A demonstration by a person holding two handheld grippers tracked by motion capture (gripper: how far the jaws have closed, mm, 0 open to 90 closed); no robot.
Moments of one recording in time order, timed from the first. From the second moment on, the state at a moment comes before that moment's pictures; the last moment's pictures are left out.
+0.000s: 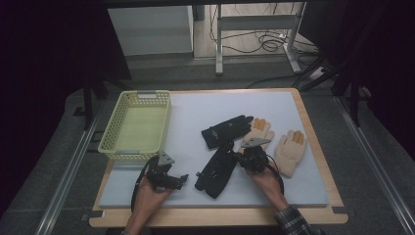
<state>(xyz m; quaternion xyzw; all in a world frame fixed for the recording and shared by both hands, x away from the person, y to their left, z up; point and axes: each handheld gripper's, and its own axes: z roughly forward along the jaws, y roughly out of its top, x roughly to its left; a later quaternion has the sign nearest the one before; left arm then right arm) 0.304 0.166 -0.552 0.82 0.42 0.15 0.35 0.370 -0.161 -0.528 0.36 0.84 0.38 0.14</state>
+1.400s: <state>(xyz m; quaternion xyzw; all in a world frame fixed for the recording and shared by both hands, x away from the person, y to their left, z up) 0.301 0.177 -0.552 0.82 0.43 0.15 0.35 0.267 -0.110 -0.512 0.19 0.91 0.37 0.05</state>
